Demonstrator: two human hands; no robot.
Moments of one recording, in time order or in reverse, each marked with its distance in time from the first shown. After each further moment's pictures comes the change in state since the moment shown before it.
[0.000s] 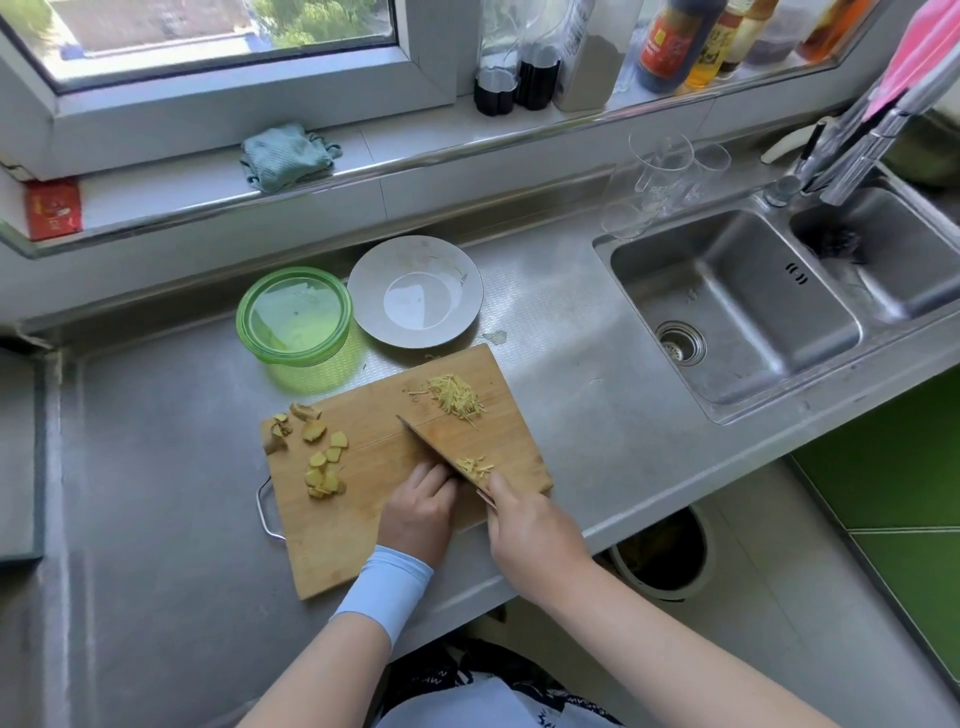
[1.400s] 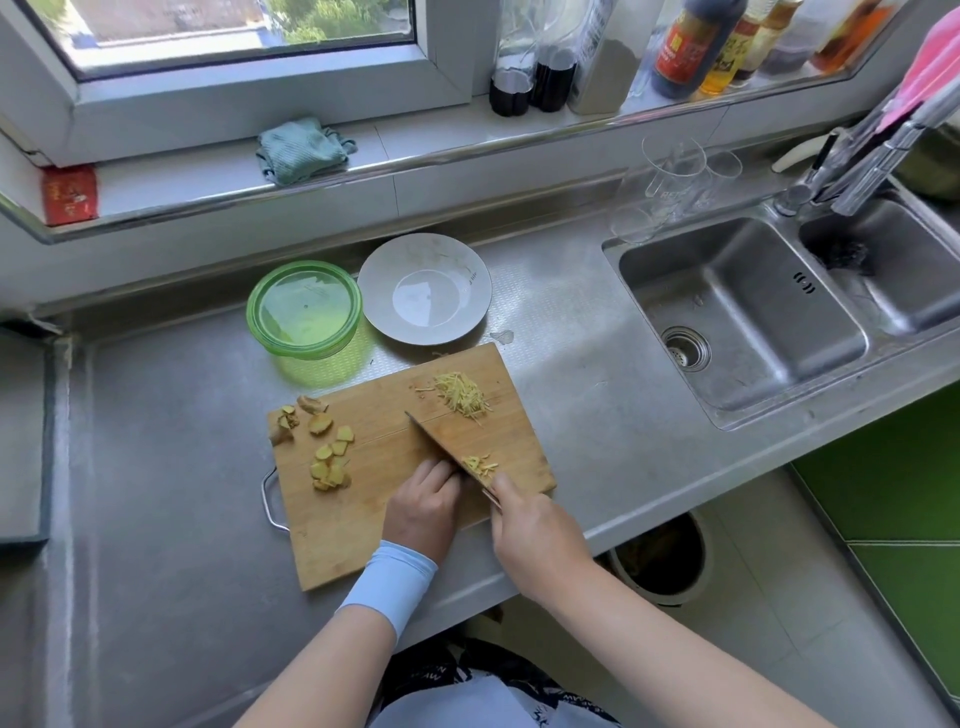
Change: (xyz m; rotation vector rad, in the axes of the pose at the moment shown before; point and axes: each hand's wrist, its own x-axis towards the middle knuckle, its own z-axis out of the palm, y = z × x) left_hand -0.001 0.001 0.000 0.003 0.045 -0.030; right_hand 0.000 0.000 0.004 -0.023 0.017 0.001
